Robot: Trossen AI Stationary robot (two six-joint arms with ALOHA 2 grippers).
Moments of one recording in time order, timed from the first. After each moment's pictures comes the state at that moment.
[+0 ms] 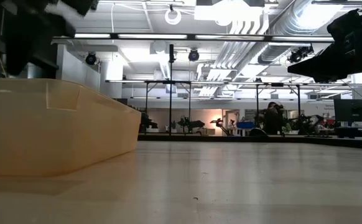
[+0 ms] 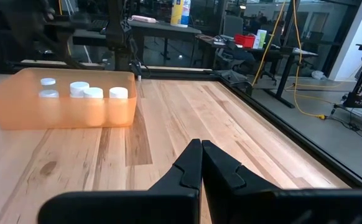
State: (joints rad) left arm -0.52 1.75 1.41 -1.35 0.03 -0.53; right arm 0.15 0.18 0.01 0.07 0.42 -0.06
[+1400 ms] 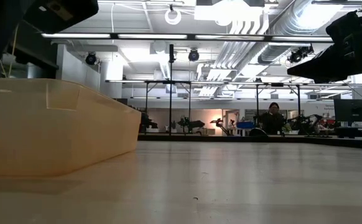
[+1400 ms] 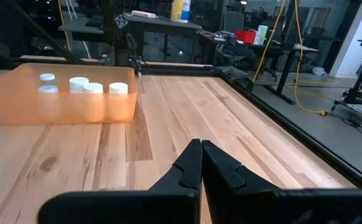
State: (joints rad) left arm -0.71 1.95 1.49 -0.71 -0.07 -0.47; right arm 0.15 0.20 0.01 0.07 0.42 -0.05
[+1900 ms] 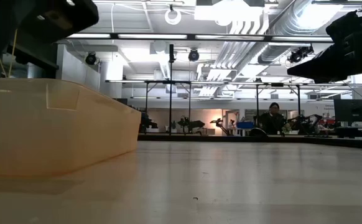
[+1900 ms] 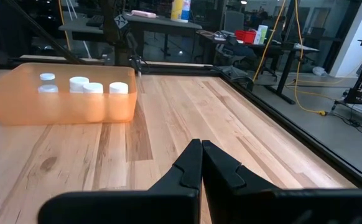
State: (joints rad) left arm -0.71 1.98 1.49 -0.67 -0.05 -0.49; right arm 0.15 0.20 0.01 0.07 0.42 -0.05
